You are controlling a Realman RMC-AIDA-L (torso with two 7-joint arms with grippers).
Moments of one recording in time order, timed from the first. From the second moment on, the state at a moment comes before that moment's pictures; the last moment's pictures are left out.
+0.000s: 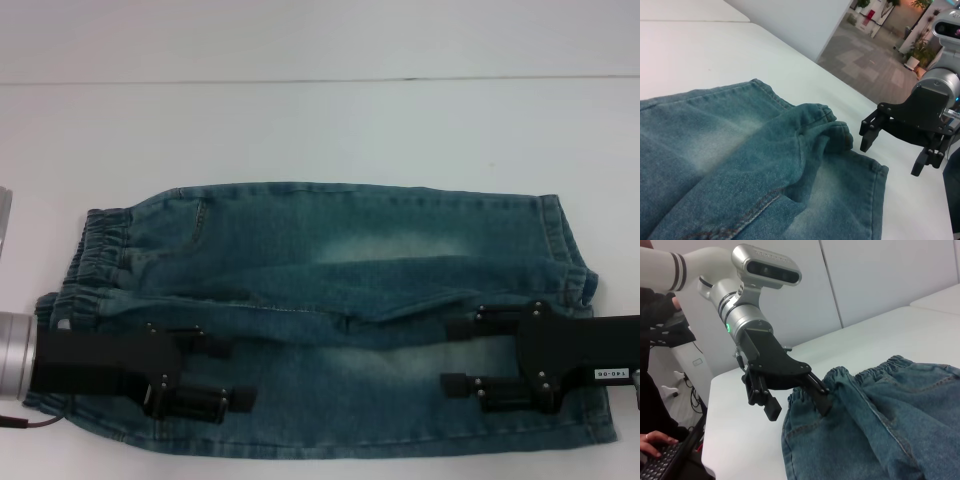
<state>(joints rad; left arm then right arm) -0.51 -2.13 0.55 0.75 2.36 1.79 -1.55 0.48 2.06 -0.63 -0.56 -2.18 -1.74 1.22</state>
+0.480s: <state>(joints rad) -0.51 -2.13 0.55 0.75 2.36 1.79 -1.55 0.49 2.06 -0.63 -0.56 -2.18 -1.74 1.22</state>
